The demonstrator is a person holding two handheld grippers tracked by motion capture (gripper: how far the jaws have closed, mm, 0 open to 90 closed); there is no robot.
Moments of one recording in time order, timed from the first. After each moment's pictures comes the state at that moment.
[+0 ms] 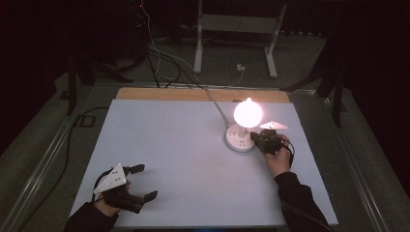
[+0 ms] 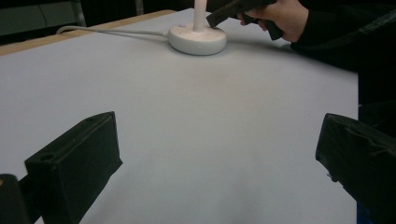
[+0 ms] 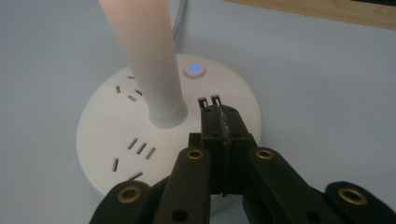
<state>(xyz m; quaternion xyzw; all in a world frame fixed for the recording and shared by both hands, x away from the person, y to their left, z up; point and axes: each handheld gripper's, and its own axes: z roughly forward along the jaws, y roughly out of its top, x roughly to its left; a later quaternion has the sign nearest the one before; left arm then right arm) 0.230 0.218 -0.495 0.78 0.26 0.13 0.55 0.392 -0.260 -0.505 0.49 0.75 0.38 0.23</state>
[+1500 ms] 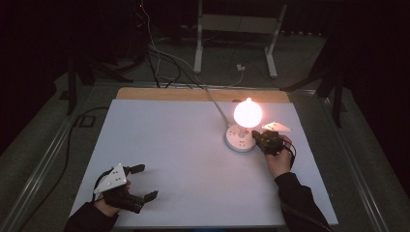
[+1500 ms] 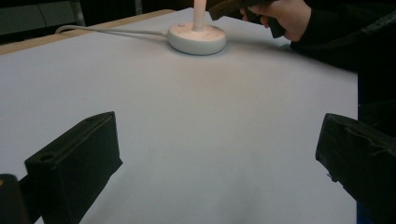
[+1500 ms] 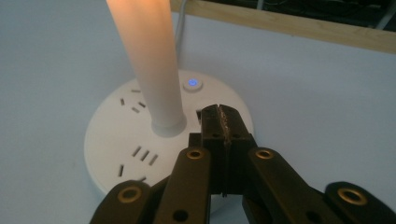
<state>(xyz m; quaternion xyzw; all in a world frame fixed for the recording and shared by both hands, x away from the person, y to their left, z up) 0.230 0.218 -0.496 0.78 0.26 0.13 0.55 0.383 -0.260 -0.500 0.48 0.74 0.39 0.25</state>
